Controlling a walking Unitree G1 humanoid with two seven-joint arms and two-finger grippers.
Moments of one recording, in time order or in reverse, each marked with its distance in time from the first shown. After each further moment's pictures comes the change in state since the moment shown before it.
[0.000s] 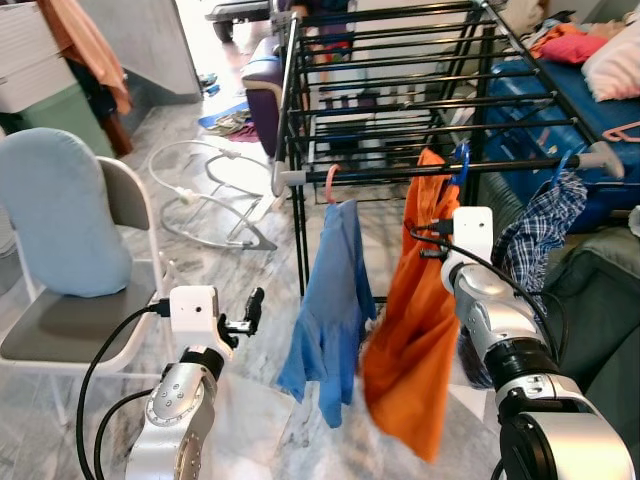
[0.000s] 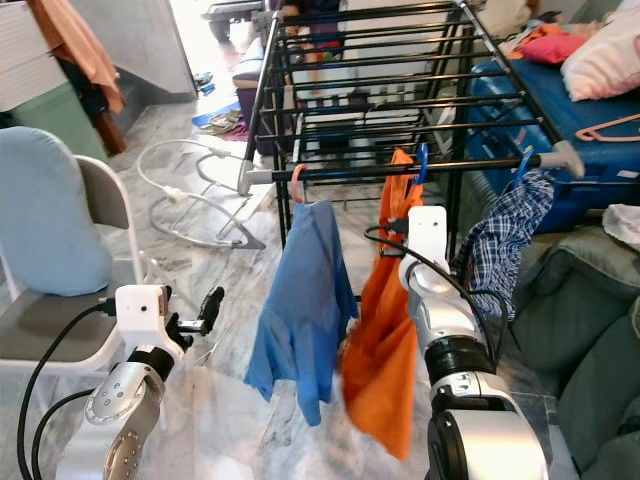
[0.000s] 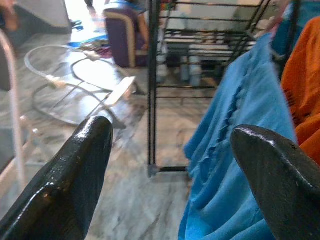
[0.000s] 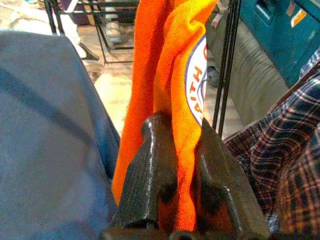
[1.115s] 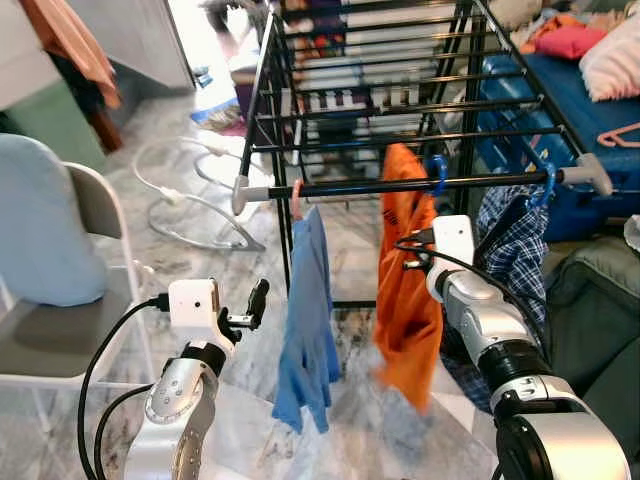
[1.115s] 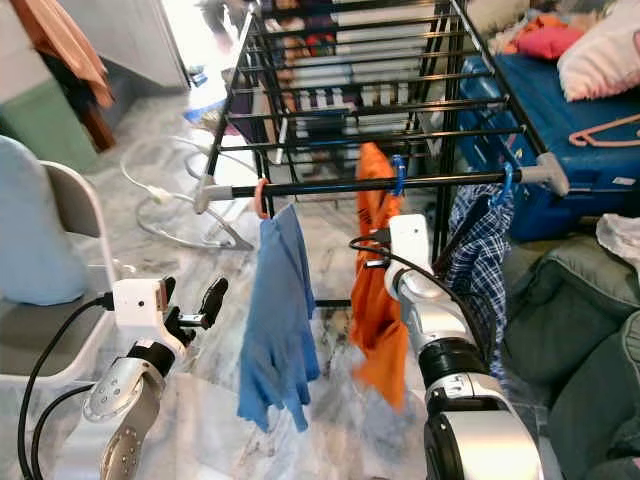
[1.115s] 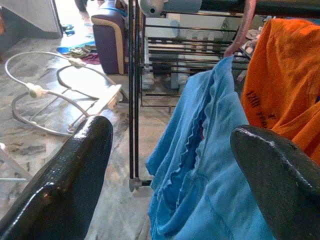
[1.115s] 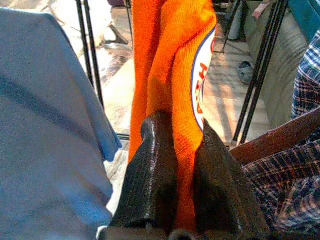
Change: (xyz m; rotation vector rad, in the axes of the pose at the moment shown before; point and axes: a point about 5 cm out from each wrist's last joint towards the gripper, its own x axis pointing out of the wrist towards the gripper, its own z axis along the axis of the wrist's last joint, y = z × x) left arm -0.001 -0.003 0.005 -0.022 -0.027 -0.023; right arm -0.002 0.017 -0.010 -0.042 0.047 0.169
